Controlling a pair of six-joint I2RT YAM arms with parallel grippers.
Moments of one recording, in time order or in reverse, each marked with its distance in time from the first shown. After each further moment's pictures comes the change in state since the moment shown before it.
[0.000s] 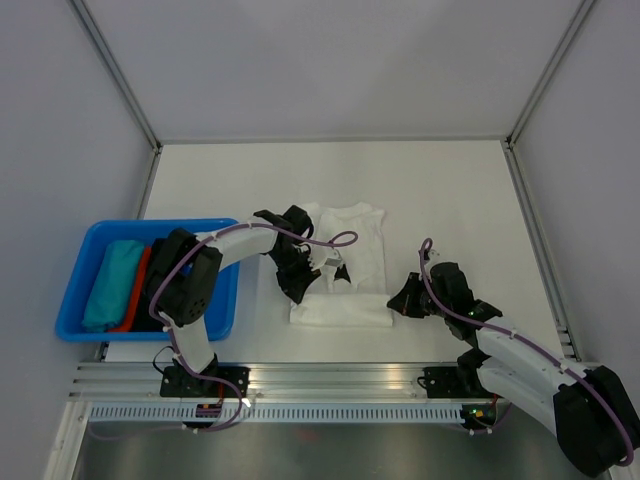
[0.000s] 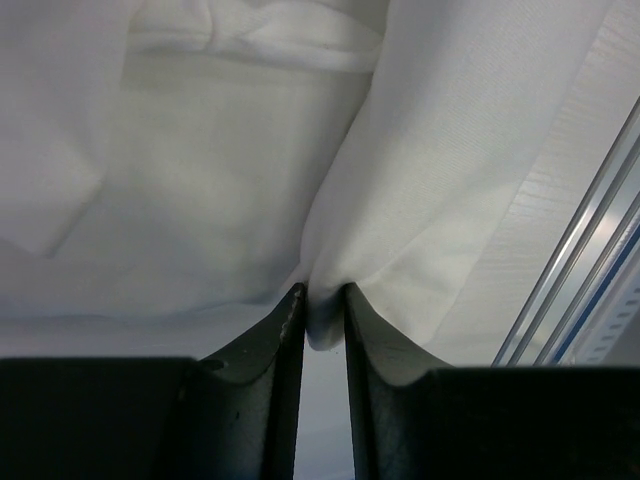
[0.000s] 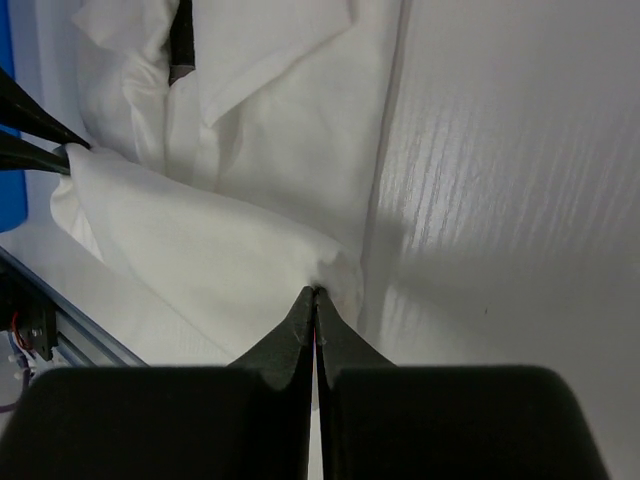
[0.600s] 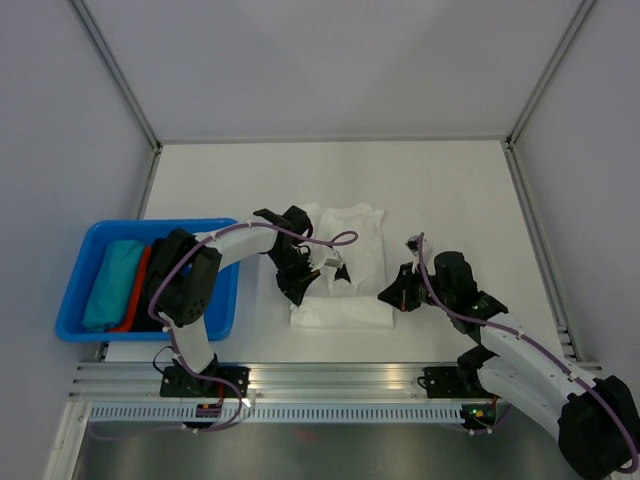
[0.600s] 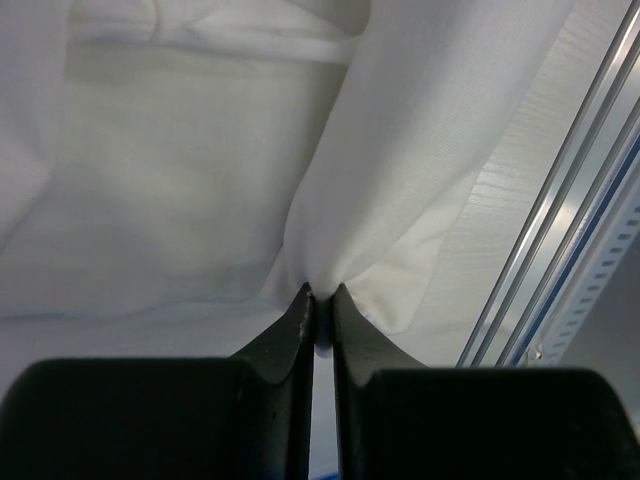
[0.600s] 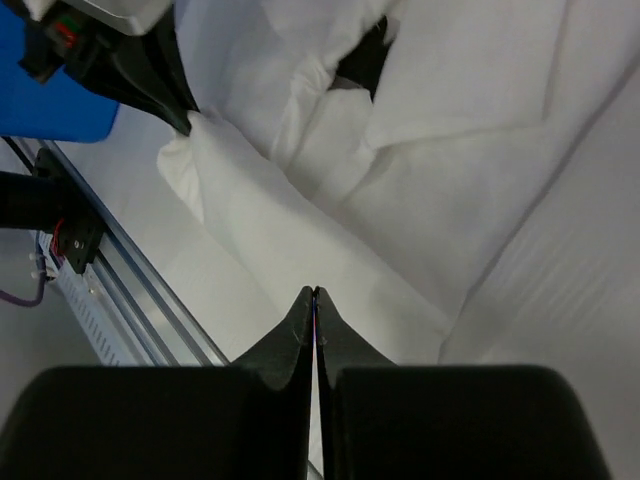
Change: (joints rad) left arm 0.000 -0.007 0.004 -0.045 0.048 -0.001; right arm 0.000 -0.033 0.155 -0.037 -0.214 -0.297
